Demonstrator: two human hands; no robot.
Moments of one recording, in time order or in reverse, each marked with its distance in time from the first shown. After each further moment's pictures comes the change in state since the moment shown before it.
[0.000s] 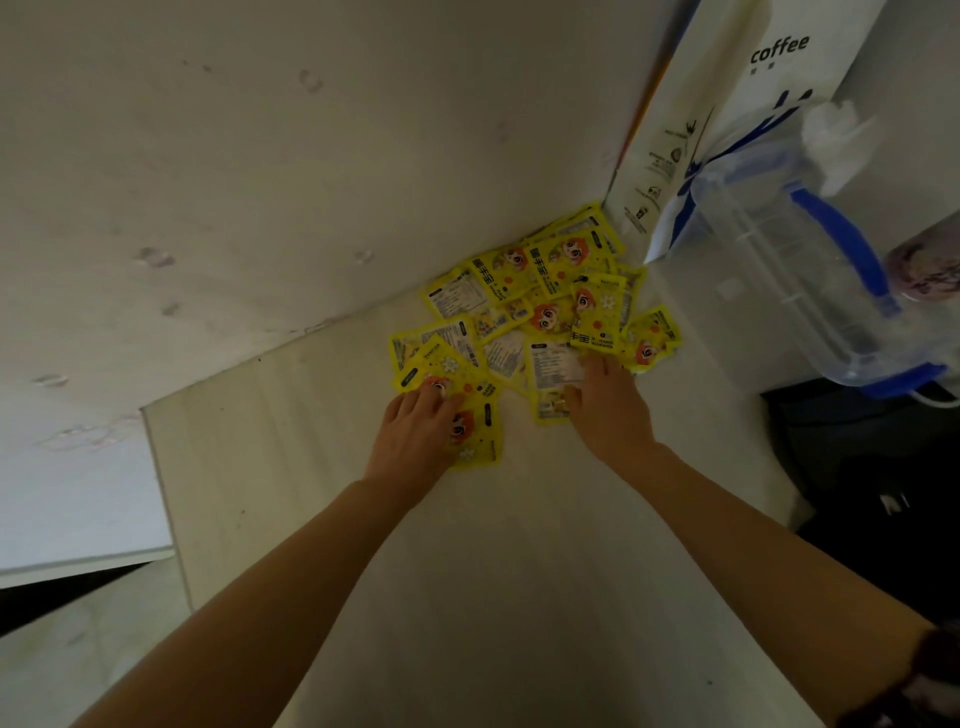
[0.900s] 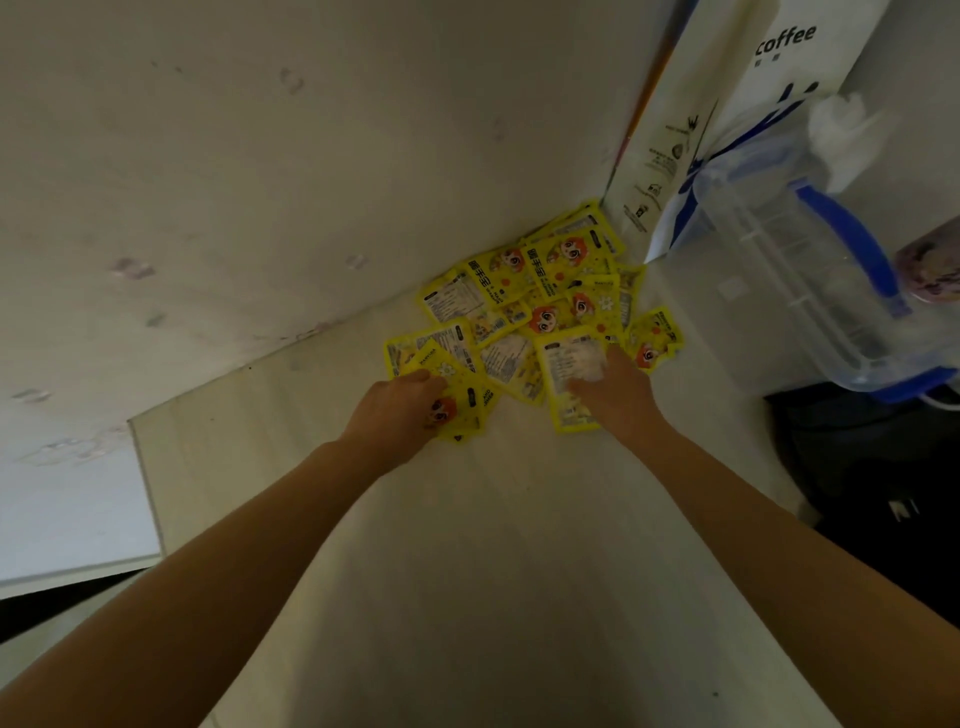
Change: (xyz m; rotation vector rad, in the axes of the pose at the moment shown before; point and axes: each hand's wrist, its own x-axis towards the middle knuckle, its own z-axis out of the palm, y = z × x) left_hand 0.036 -0.019 -0.038 -0.009 -0.194 0.014; right_hand 0.019 -0.003 -0.023 0.522 -0.094 0.271
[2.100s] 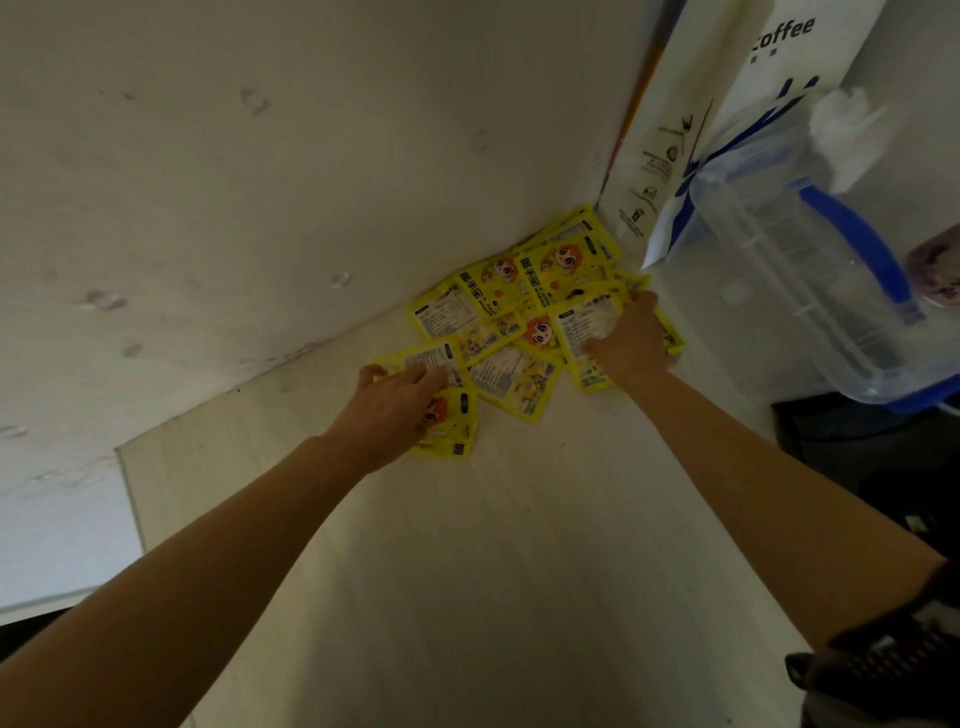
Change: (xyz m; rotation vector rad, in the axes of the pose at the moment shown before) left_hand 0.021 -0.011 -0.008 0.123 0.023 0.120; right_hand 0.074 -0.014 -0.011 -0.111 0.186 0.119
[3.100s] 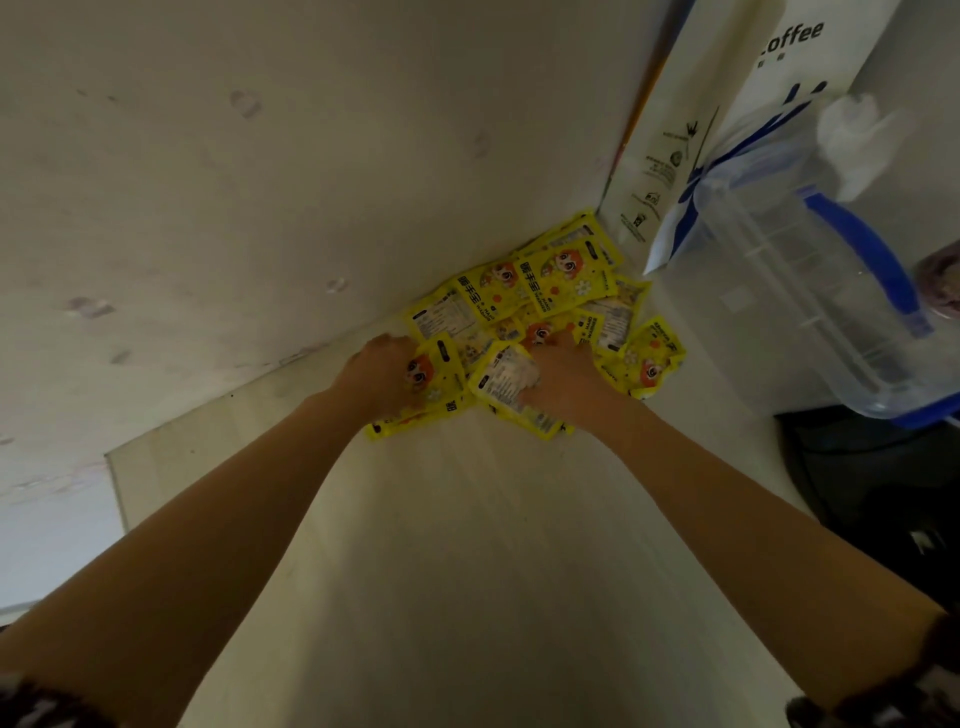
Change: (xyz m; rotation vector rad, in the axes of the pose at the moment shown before) left_hand 0.044 -0.023 -0.014 -0.244 -0.093 -0.271; right_hand -0.046 -0.031 0.020 -0.532 -0.427 -0.415
